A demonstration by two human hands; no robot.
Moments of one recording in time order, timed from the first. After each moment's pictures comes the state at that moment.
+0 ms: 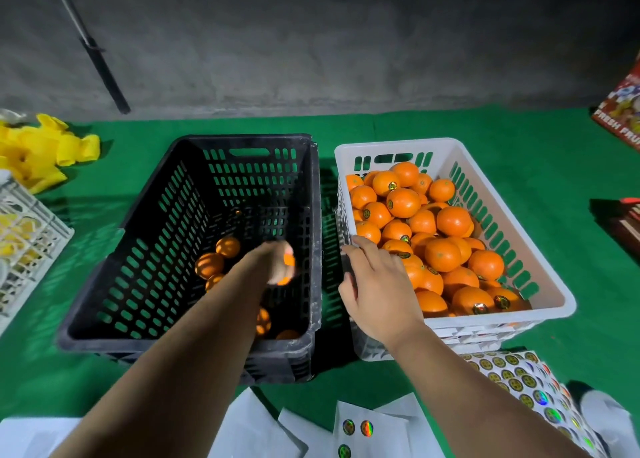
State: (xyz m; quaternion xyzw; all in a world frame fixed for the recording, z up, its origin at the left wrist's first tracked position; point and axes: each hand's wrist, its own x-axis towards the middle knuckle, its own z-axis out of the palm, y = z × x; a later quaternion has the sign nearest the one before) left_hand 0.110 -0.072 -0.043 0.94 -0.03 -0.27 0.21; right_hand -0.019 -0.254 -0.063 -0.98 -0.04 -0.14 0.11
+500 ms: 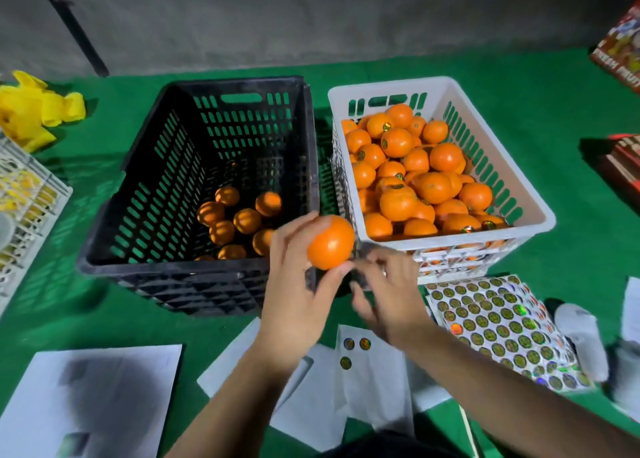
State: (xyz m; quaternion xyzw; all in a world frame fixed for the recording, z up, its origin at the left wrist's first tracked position) left_hand -0.101 -0.063 -0.050 0.78 -0.22 0.10 0.58; right_hand -0.127 -0.247 -0.127 -0.94 -0.10 -0.25 0.20
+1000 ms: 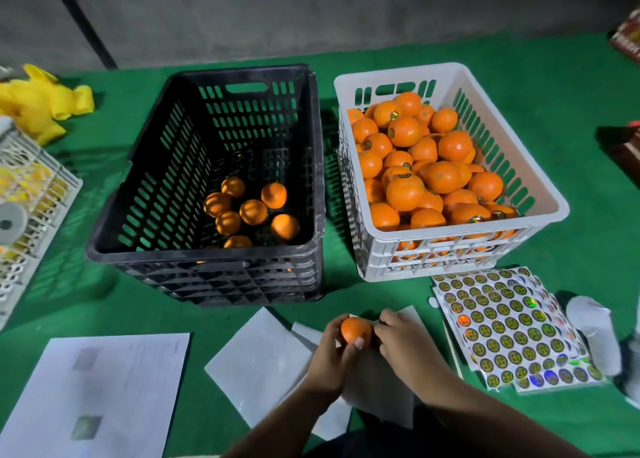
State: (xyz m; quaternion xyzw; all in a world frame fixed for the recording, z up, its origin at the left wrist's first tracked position) left_hand -0.177 -0.071 -0.207 0.75 0.00 -0.31 0.59; right_hand -0.189 -0.260 -0.219 -0.98 -0.04 0.15 0.09
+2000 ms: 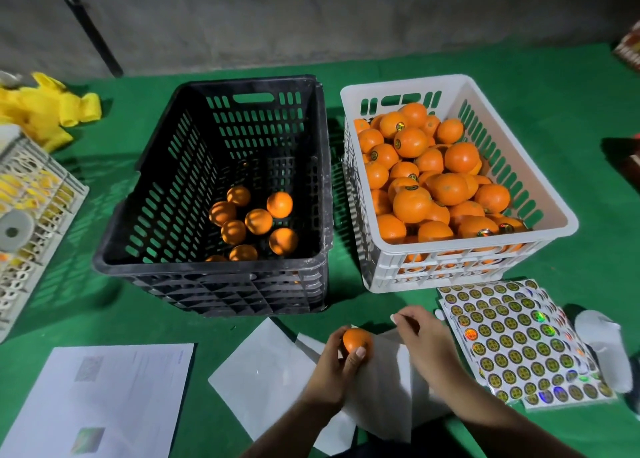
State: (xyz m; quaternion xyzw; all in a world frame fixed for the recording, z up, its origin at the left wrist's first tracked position) left_hand -0.172 -0.067 -0.218 0.72 0.02 -0.32 0.62; right_hand -0.184 -0.270 -0.192 -0.88 0.20 0.00 0.43
